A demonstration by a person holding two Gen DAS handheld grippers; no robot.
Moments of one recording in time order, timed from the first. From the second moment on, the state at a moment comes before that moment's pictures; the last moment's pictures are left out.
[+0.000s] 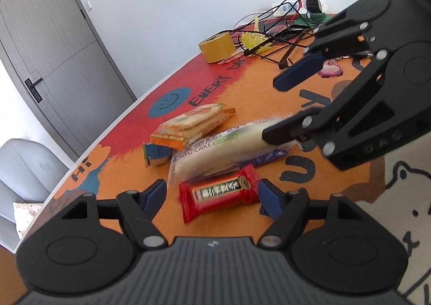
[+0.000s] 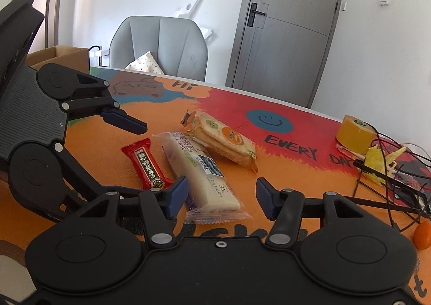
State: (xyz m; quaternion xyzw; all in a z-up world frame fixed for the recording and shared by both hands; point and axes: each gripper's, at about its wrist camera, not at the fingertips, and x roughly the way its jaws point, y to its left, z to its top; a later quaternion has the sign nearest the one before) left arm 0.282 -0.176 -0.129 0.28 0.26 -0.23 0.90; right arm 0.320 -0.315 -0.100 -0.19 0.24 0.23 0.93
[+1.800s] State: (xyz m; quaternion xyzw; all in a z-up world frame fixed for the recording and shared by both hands) left arm 0.210 -0.125 -0.110 0.29 0.27 -0.21 0.89; right arm 0.269 -0.283 -0.114 -0.20 0.28 0.22 0.92
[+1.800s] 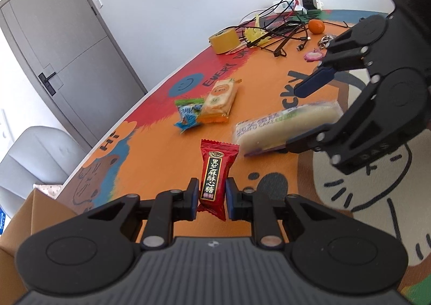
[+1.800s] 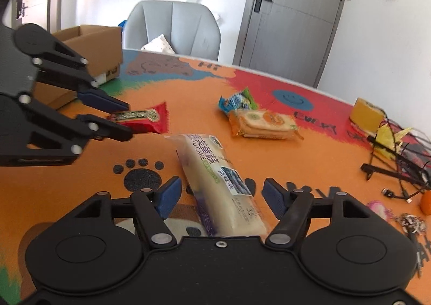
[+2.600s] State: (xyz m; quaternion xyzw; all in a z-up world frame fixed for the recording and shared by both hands) left arm 0.191 -0.098 -0.081 0.29 0.25 -0.17 0.91; right arm 0.256 -0.256 -0.084 -0.20 0.25 0.22 0.92
